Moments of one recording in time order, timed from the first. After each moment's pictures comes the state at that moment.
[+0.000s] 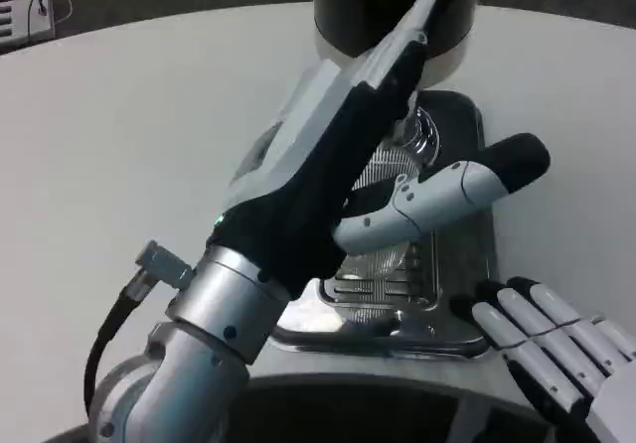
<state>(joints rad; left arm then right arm) -0.47 0.21 -0.24 -0.64 0.45 0.30 -0.26 0.46 -0.40 -0.19 -0.64 -0.93 -0.51 -0.18</state>
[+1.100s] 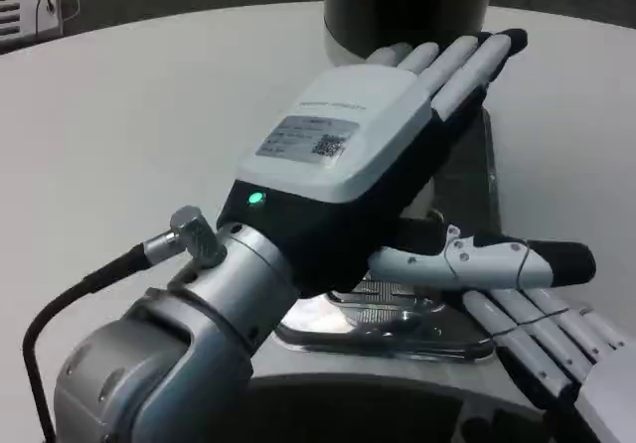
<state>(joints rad) -0.59 0.34 -0.32 -0.73 0.88 0.31 -0.60 0.41 -0.39 -0.15 -0.63 -0.91 -0.48 -0.14</state>
